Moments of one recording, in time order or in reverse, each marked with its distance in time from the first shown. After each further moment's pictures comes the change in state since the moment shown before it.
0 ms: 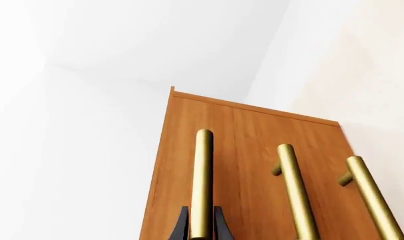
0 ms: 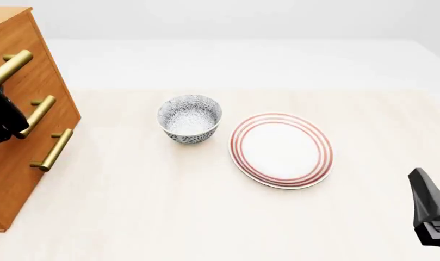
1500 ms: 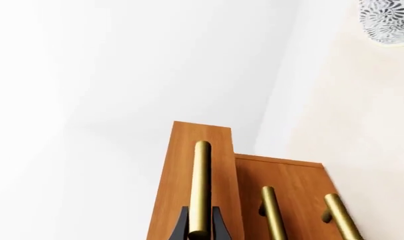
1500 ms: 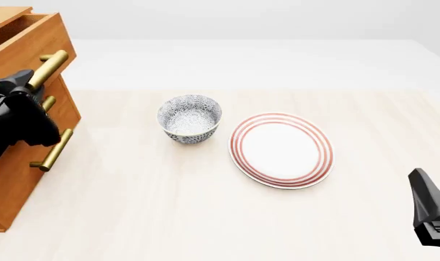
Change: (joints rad) left arm -0.207 -0.036 0.071 -0.081 0.088; right arm 0.000 -0.002 0.001 0.001 0.000
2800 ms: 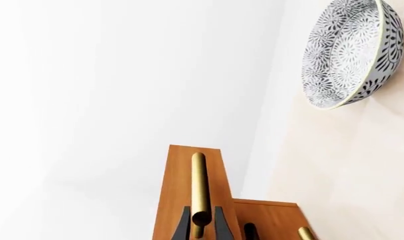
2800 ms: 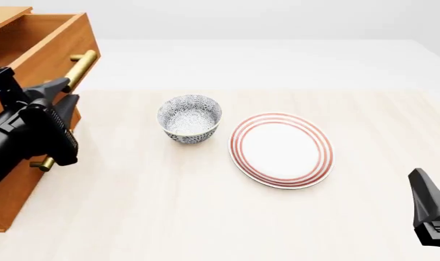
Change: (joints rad) left arm -0.223 -0.172 0.032 0.186 -0.017; right arm 0.000 0.000 0.000 0.000 0.000
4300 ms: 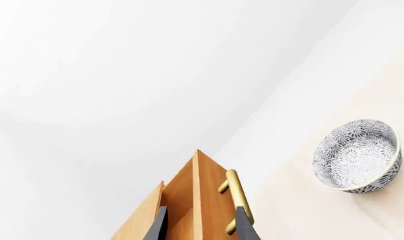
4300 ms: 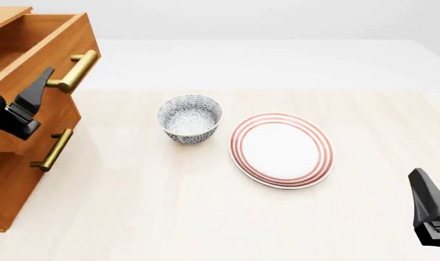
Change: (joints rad) left arm -0.039 -0.333 -0.142 0.355 -0.545; right arm 0.000 0.000 0.000 0.000 0.000
